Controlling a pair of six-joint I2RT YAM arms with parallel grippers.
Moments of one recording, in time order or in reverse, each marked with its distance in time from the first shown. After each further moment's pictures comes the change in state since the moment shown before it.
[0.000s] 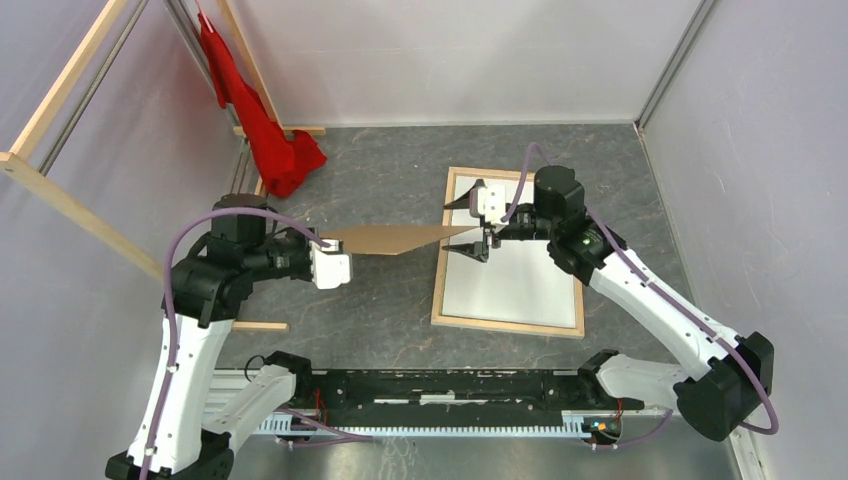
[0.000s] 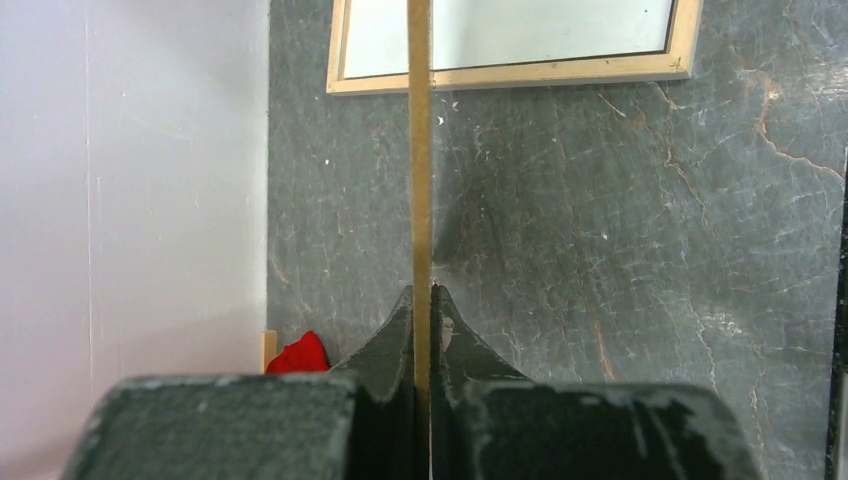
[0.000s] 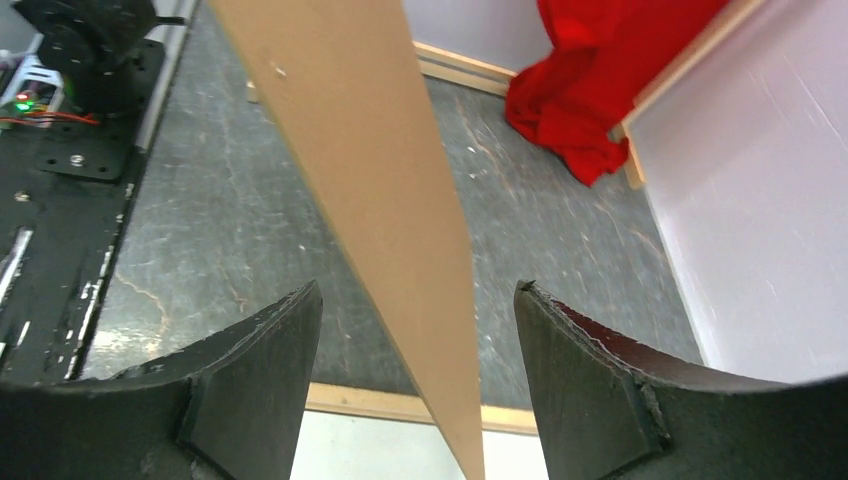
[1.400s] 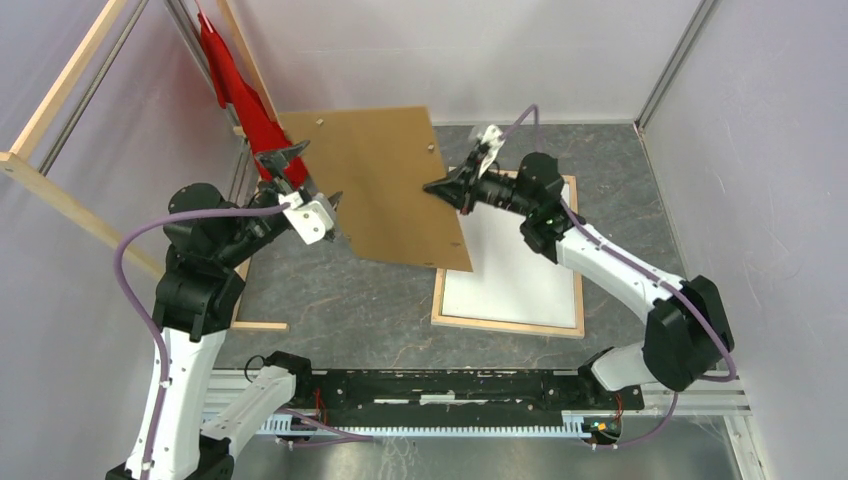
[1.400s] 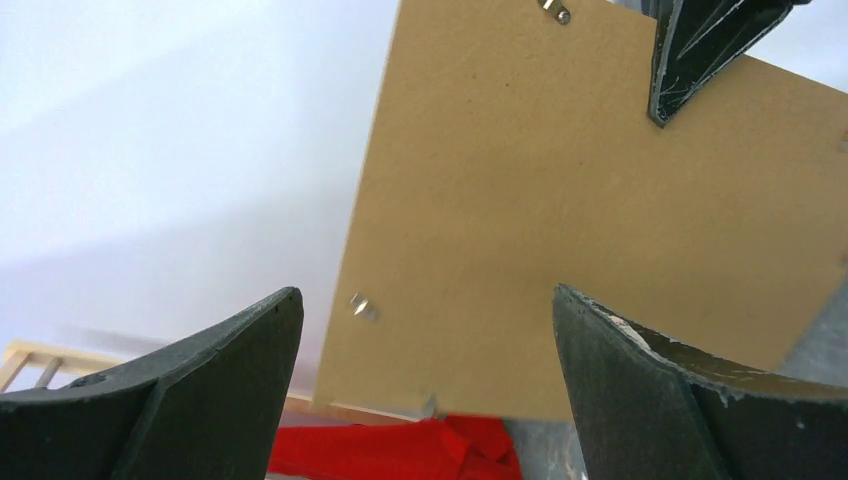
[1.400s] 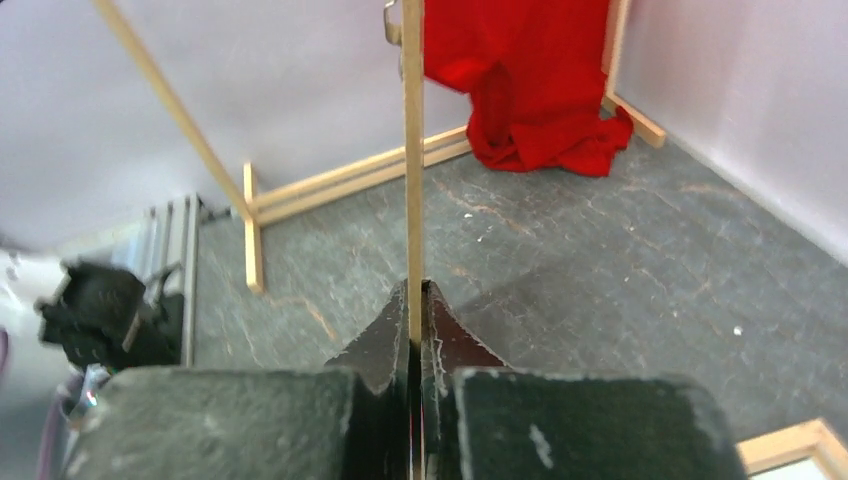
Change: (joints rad) left arm 0.004 -0.032 0.016 0.579 -0.125 -0.314; right arm 0.026 0.239 0.001 0.522 0.206 0.660
